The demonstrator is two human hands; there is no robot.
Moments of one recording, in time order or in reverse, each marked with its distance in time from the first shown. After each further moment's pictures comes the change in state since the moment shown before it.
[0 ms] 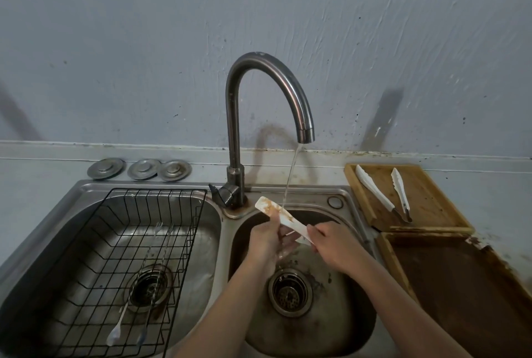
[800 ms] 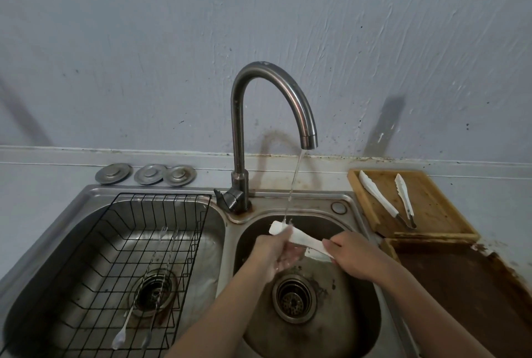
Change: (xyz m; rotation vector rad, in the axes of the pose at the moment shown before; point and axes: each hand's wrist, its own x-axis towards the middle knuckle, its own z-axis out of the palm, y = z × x) left_hand 0.006 0.001 -0.006 0.153 0.019 -0.161; right_hand -0.010 0.010 -0.023 -0.118 -0.141 0.011
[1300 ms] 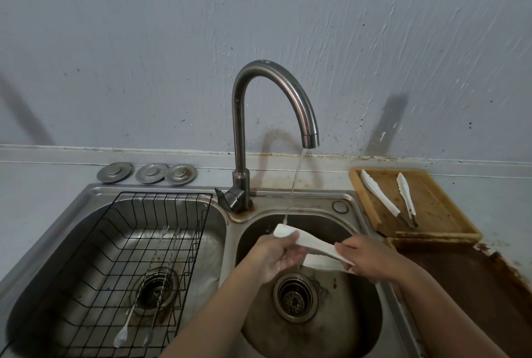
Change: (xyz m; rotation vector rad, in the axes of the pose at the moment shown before) left_hand -0.010 0.004 -0.006 -0.069 -0.139 -0.044; right_hand 0.000 0.031 -0.006 0.098 -0.100 0.024
